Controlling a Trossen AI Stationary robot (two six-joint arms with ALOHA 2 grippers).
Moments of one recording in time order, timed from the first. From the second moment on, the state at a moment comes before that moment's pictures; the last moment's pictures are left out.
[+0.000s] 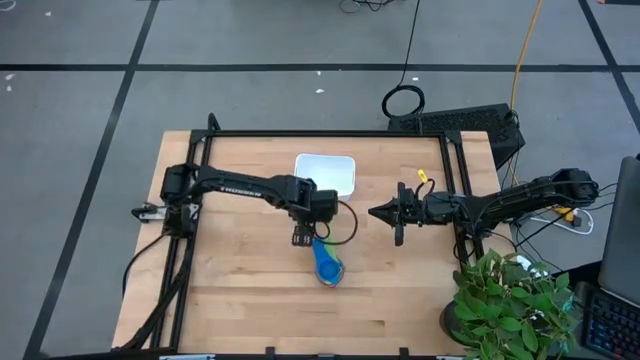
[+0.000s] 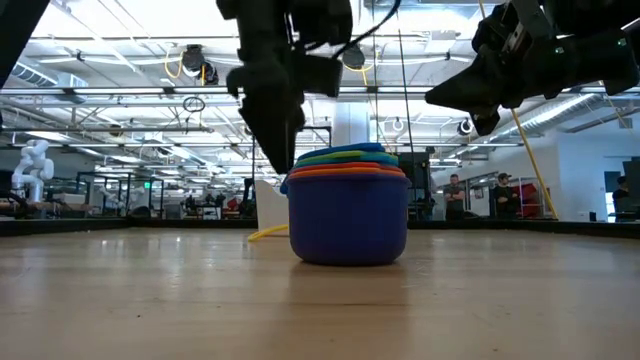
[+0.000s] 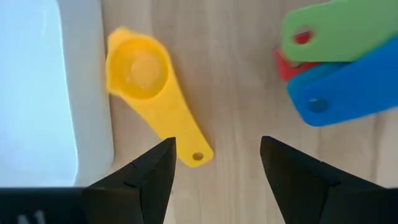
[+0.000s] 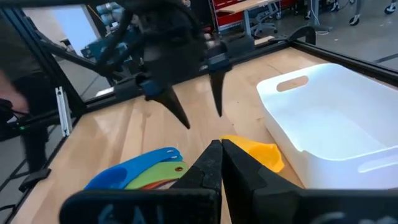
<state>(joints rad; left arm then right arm) 0.00 1.94 1.57 -0.98 -0.03 0.10 0.08 0.96 0.23 0.54 0.18 0.33</state>
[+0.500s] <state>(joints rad) -0.02 1.74 1.13 -0.49 -0.11 -0.07 0.08 0.96 0.23 0.51 0.18 0.35</state>
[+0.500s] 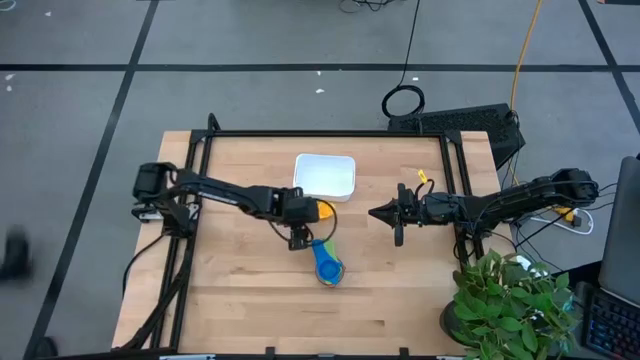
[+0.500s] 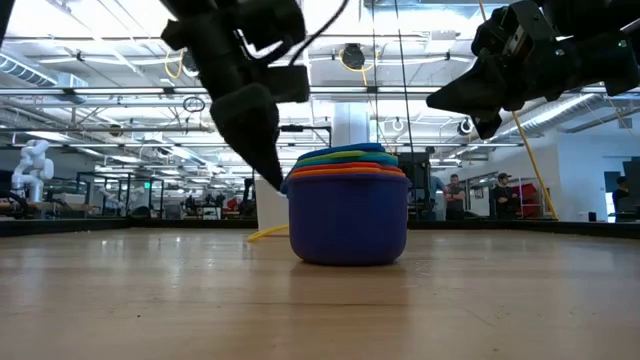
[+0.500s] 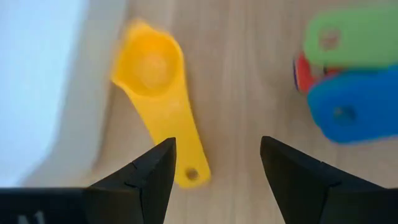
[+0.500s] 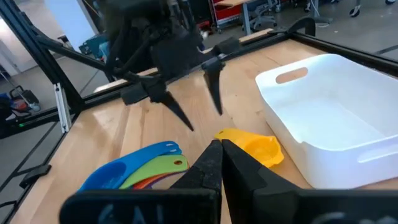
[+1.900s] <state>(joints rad) 0.08 1.86 1.08 -0.42 -0.01 -0.18 0.08 0.96 0.23 0.48 0.18 0.37</state>
